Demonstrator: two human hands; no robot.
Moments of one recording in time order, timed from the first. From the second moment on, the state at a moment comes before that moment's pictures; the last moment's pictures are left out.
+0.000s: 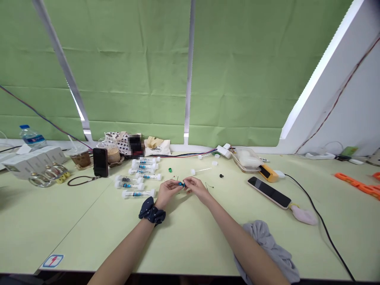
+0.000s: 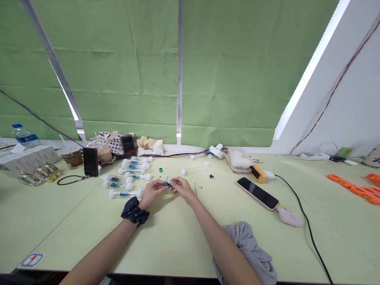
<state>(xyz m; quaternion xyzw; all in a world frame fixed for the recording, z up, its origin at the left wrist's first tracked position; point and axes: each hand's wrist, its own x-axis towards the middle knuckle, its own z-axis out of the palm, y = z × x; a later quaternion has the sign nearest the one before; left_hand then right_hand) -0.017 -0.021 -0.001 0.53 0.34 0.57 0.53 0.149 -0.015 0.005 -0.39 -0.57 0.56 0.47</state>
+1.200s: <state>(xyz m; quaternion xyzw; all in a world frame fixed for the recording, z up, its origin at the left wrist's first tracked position) -0.015 -0.022 -0.001 0.56 0.34 0.55 0.52 0.147 -0.018 0.009 -0.39 -0.54 0.58 0.46</state>
